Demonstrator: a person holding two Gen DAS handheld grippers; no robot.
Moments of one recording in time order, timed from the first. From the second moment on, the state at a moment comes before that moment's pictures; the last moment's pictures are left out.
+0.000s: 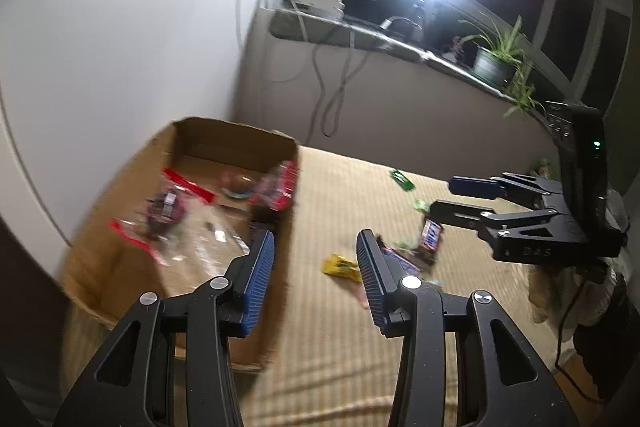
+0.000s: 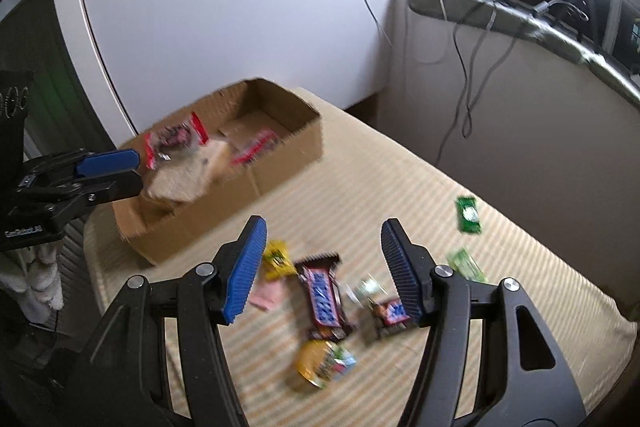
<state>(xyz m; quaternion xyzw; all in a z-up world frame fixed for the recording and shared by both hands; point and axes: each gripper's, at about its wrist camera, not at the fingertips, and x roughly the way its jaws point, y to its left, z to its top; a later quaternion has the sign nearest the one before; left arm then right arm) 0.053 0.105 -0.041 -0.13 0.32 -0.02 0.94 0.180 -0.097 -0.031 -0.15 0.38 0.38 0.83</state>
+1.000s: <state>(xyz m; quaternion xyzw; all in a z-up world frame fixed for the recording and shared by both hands) 0.108 0.053 -0.114 -0.16 0.42 -0.05 0.89 0.196 -0.097 -0.118 -0.16 0.47 0.44 0.75</state>
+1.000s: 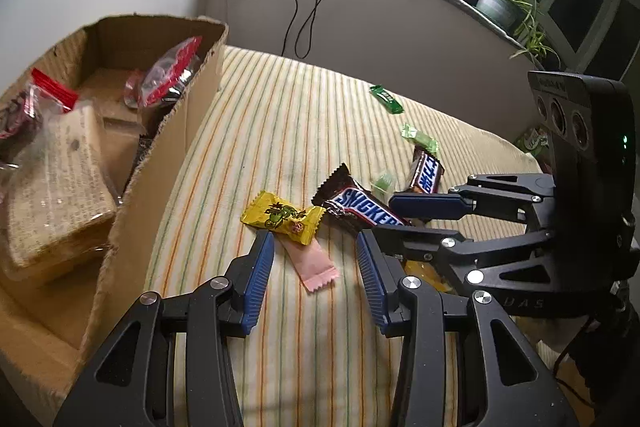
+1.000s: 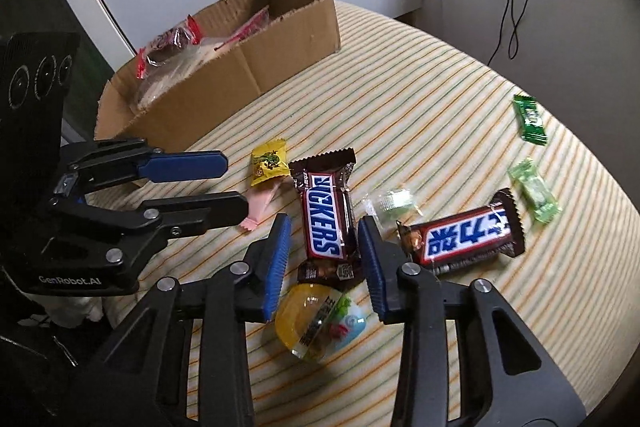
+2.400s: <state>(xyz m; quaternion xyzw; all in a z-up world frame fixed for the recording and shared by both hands) 0.160 0.047 -0.131 -0.12 0.45 -0.03 0.88 0.210 -0.137 -0.127 -0.15 0.48 0.38 0.78</state>
